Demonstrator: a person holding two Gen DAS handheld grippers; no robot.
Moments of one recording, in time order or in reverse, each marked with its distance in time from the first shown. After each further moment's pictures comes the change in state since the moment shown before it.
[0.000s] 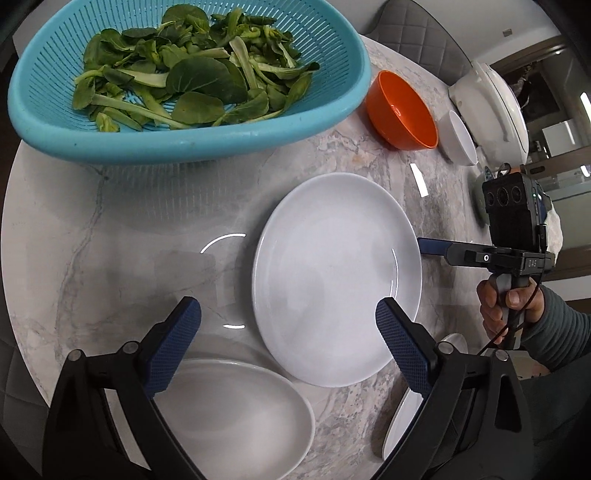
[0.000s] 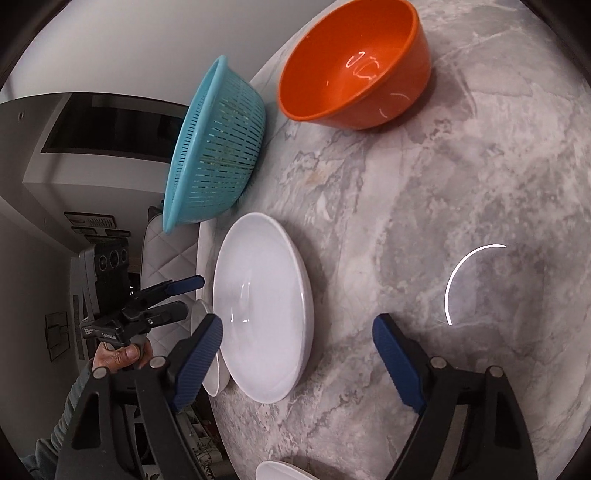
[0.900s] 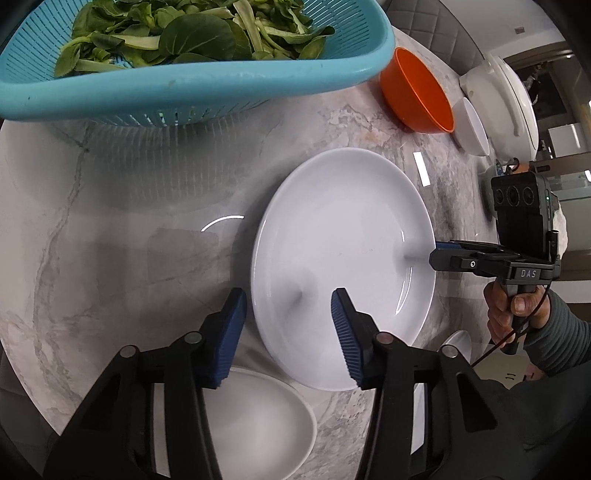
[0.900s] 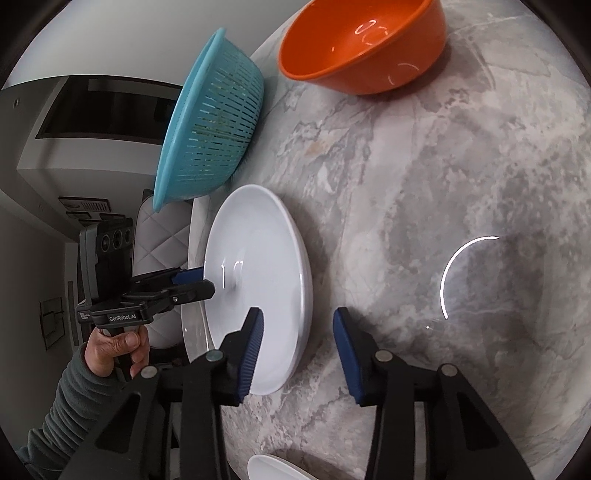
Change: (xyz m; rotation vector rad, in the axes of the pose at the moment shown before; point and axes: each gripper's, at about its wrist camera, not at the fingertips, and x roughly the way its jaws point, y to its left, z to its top) left arm 0.032 0.001 0.002 -0.036 0.074 -0.003; right arm 0.009 0.006 -0.009 -0.022 0.058 -0.027
